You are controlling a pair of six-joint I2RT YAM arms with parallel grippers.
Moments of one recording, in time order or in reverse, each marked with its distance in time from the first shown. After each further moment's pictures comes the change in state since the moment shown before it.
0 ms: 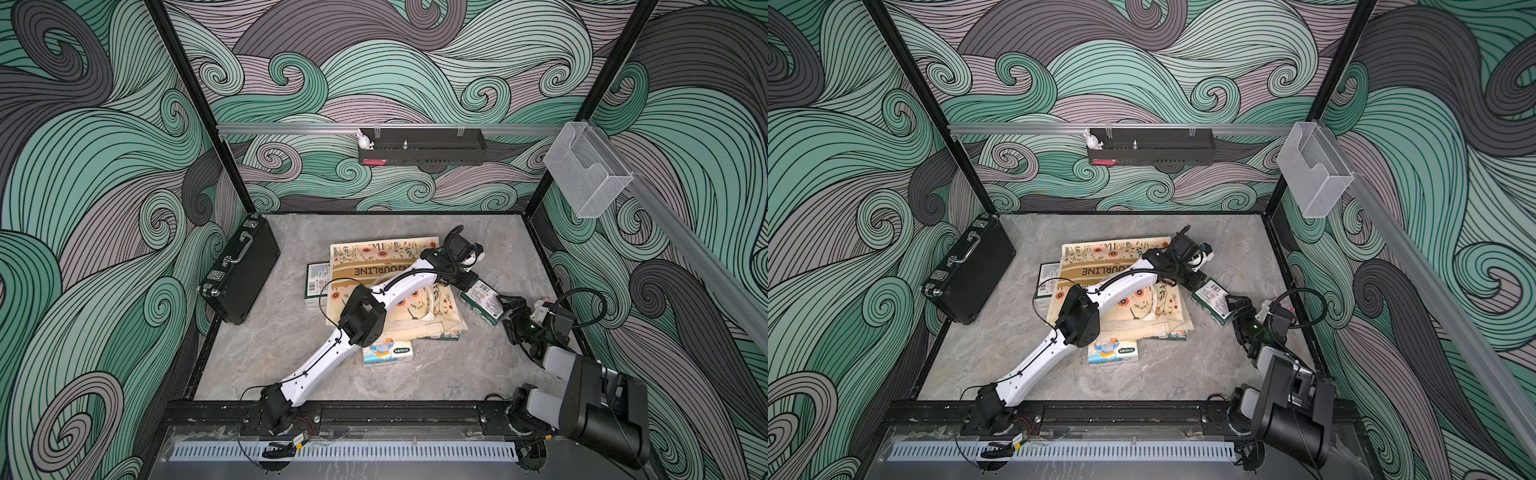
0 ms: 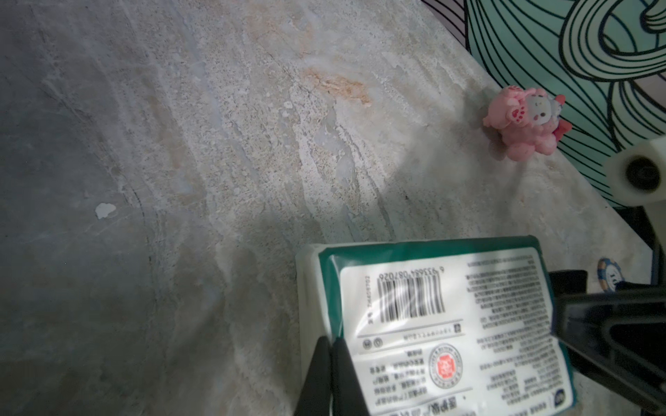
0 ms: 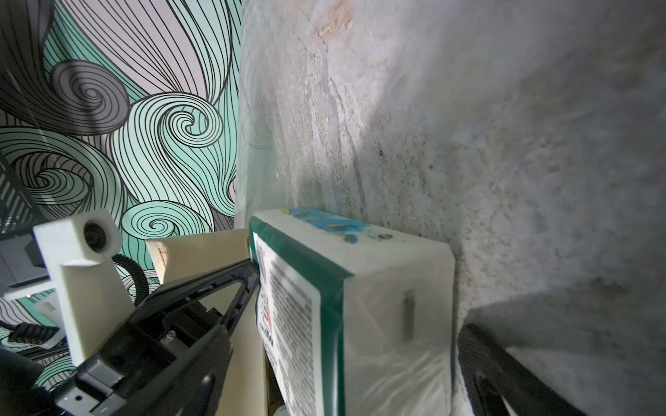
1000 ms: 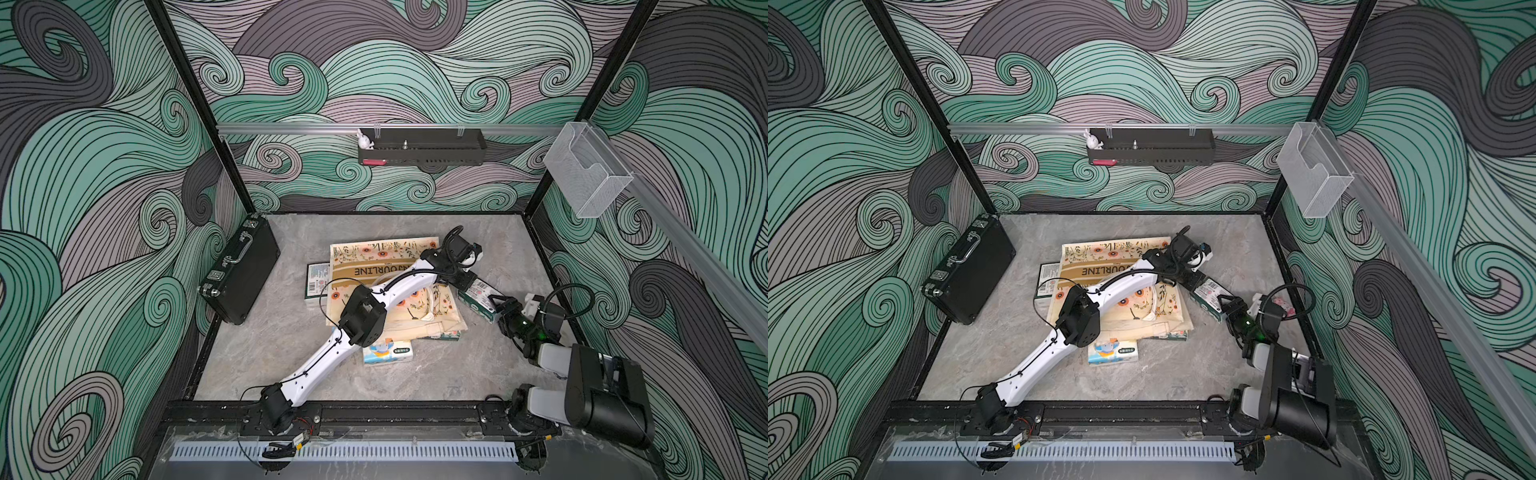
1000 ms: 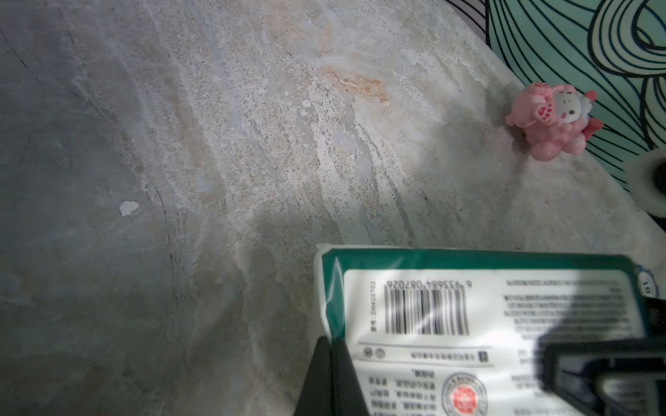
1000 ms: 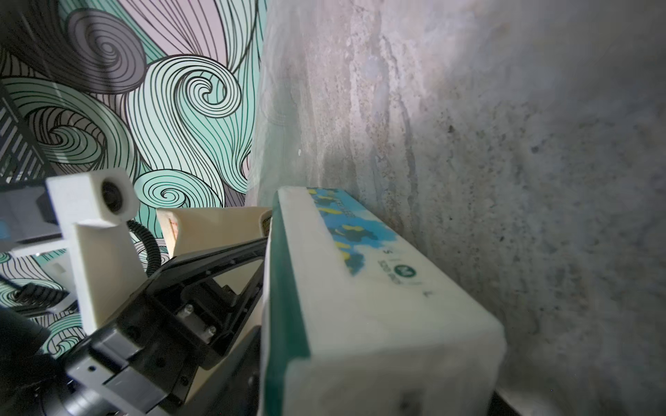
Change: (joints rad) left arm -0.005 0.005 0.000 0.000 -0.035 0.005; right arm 0.109 0.032 -0.011 0.153 0.005 0.035
